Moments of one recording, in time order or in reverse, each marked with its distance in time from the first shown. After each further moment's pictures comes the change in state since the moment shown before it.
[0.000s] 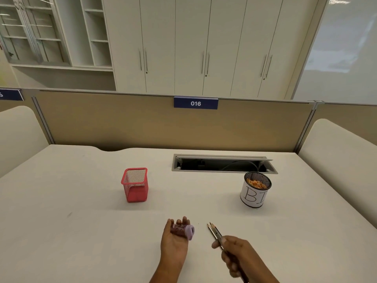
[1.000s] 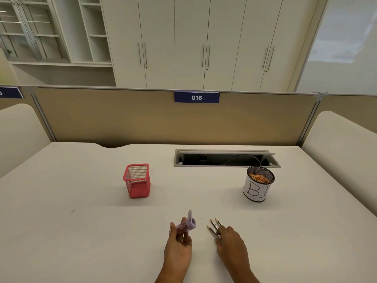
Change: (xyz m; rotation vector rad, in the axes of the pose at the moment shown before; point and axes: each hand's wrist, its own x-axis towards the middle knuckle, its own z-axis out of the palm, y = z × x) left_hand -0.006 -0.006 -0.014 0.187 0.157 -0.015; right_hand 0.075 0.062 0.007 -1.157 0.501 -0.254
